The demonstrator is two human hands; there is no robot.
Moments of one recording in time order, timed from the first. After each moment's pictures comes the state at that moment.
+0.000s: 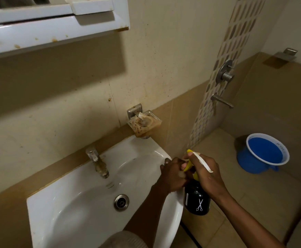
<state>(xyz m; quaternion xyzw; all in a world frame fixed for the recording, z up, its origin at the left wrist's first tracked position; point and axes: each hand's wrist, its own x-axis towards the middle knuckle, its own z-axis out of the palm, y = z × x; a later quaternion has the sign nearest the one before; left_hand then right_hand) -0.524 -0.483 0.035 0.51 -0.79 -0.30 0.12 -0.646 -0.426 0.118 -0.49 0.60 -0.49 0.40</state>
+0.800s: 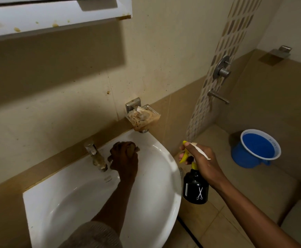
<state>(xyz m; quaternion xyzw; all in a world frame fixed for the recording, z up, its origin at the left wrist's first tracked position) -0.403 -0.499 0.017 0.73 -0.54 -0.13 0.39 -0.649 -0.441 0.116 -0.47 0.59 -0.48 0.45</state>
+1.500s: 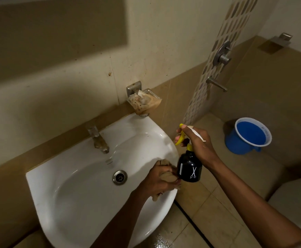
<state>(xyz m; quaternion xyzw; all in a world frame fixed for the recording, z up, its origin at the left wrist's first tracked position) -0.455 -0.395 0.017 0.43 -0.69 -0.54 0.23 -0.632 -0.440 0.123 -0.48 0.59 -0.48 0.44</state>
